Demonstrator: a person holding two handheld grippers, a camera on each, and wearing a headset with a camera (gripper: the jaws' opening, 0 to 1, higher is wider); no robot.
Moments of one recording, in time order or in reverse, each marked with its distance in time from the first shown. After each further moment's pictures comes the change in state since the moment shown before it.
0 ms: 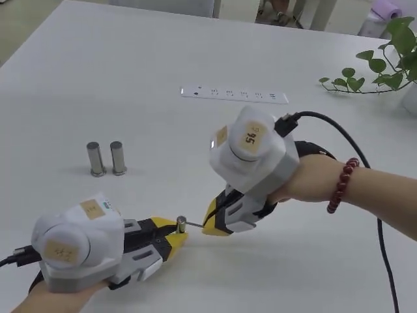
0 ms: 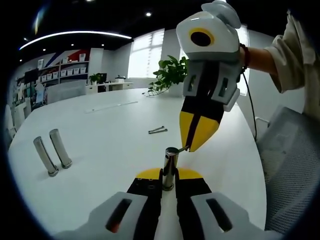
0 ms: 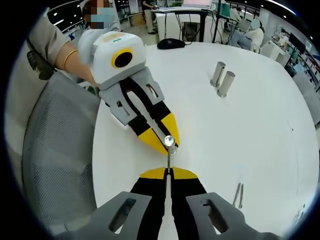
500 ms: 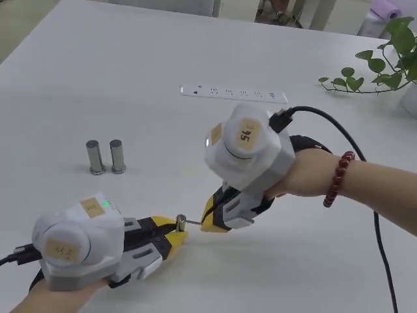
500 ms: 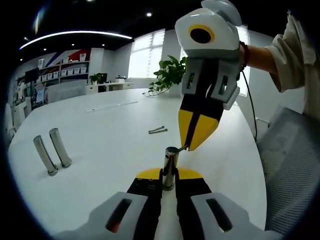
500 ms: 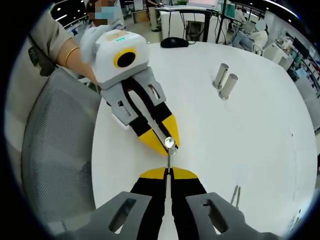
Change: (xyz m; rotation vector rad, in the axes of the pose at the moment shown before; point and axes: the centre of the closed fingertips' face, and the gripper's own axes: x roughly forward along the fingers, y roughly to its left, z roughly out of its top) left arm 0.000 0.001 -0.001 -0.005 -0.004 0.002; right arm -0.001 0.000 0.002 -0.034 0.014 0.000
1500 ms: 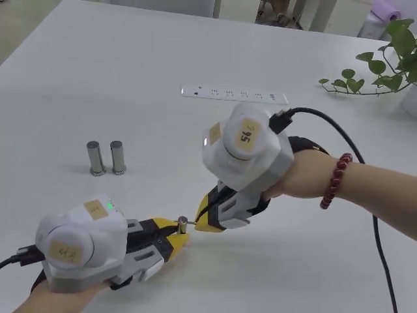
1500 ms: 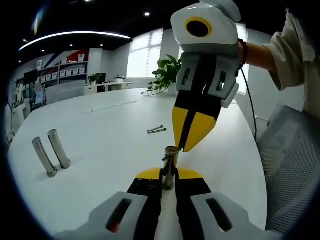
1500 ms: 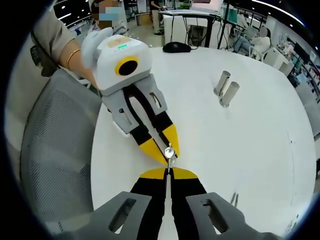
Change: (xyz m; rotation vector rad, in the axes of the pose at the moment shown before) left arm 0.001 -0.003 -0.001 0.014 0.006 -0.007; right arm -0.002 0.002 0.010 -0.036 -0.037 -0.003
